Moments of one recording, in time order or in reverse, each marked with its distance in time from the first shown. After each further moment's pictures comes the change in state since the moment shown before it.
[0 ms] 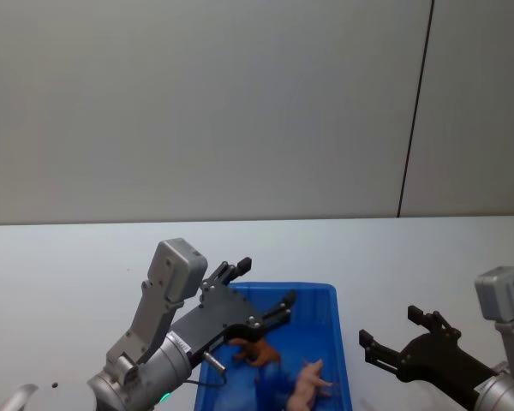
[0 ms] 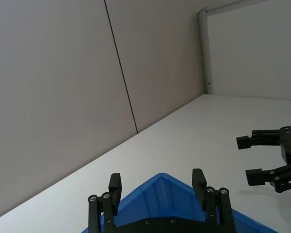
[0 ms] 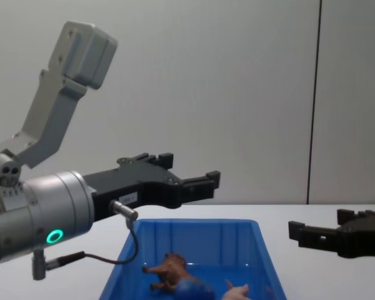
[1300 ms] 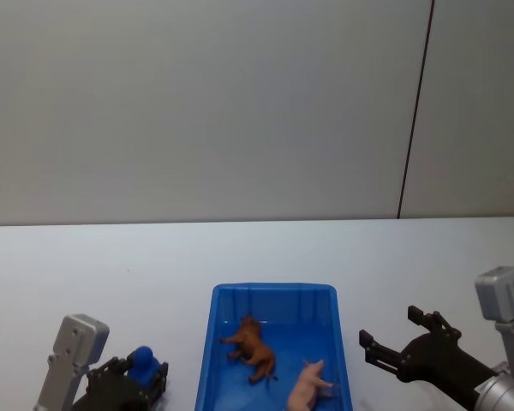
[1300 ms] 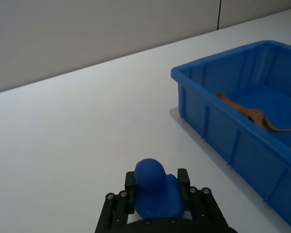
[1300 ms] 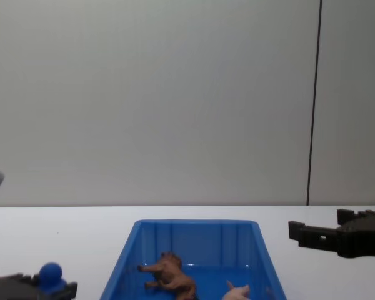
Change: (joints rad) left arm 0.161 0.152 -0.062 0.079 -0.120 0.090 0.207; right arm 0.000 0.000 0.000 0.000 0.000 0.000 0.000
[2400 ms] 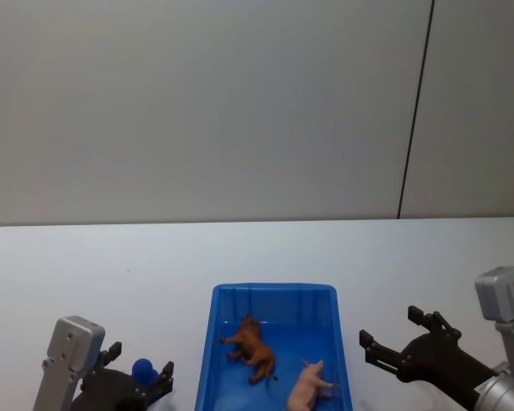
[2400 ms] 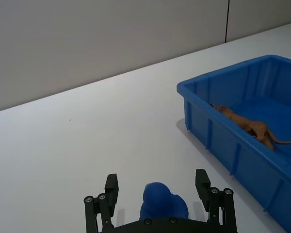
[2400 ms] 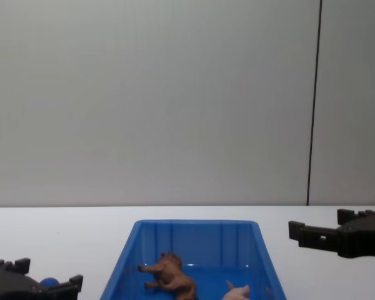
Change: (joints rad) left arm 0.034 0.019 0.012 -0.059 -0.002 -0.042 0.087; right arm 0.000 0.000 0.000 0.000 0.000 0.000 0.000
